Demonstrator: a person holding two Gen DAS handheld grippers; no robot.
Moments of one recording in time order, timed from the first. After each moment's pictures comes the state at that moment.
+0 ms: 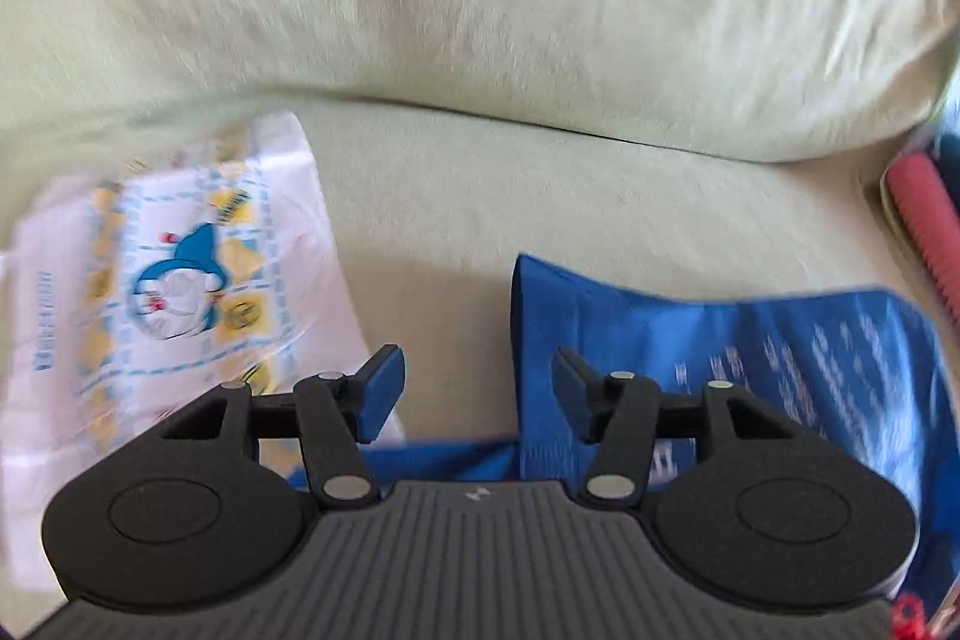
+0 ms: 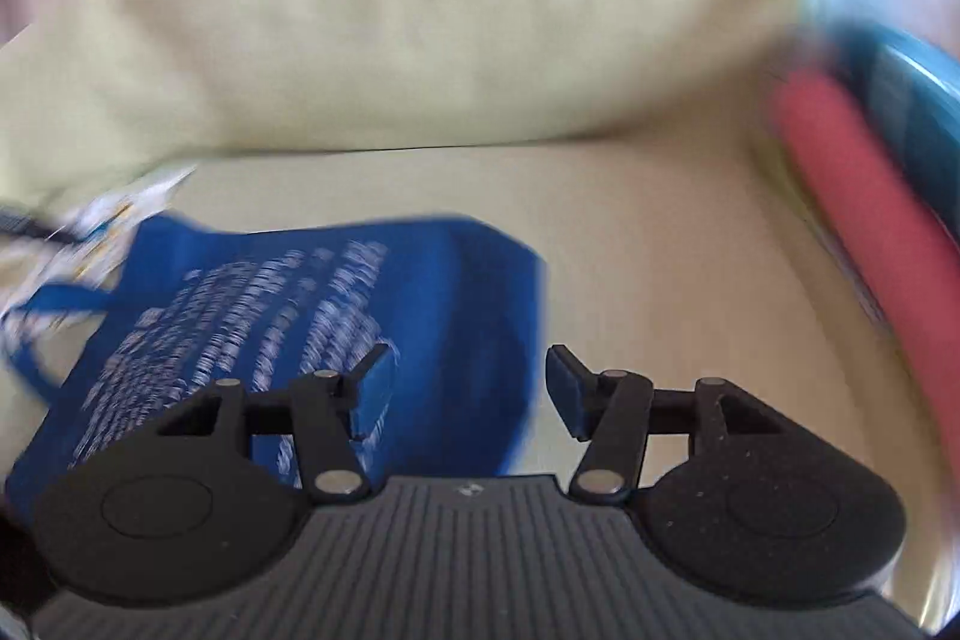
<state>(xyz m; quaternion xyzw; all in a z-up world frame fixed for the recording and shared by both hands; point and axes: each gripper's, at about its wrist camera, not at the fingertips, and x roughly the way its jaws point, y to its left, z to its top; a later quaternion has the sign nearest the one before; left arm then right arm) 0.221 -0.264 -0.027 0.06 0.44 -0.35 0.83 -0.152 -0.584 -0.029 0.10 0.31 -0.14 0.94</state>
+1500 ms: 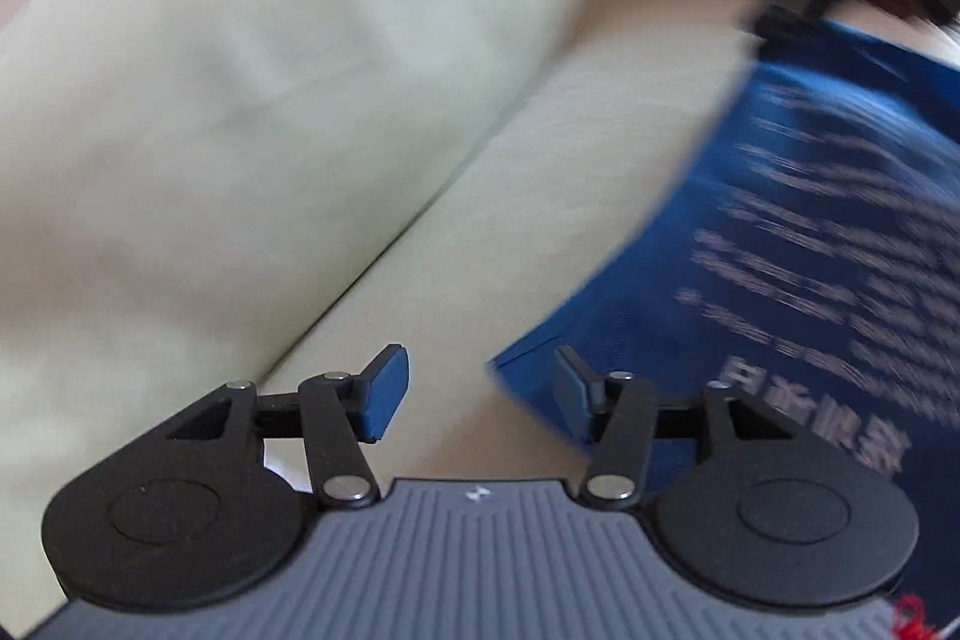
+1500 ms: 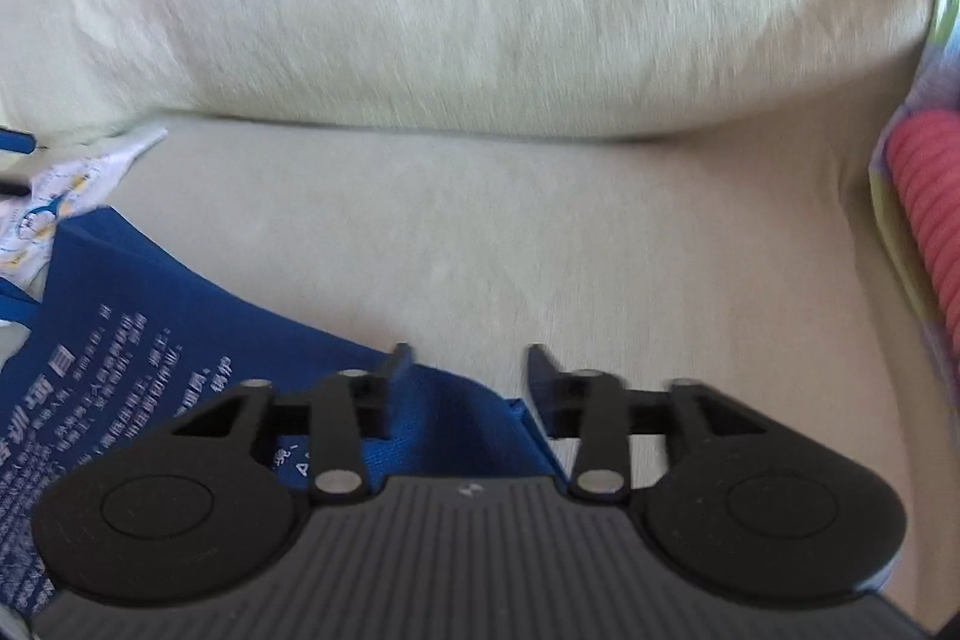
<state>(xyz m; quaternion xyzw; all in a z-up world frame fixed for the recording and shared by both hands) 0.126 -0.320 -0.005 0.47 0.13 -0.55 0.68 -0.071 -0.621 -0.058 0.09 0.33 -0.13 0.93</state>
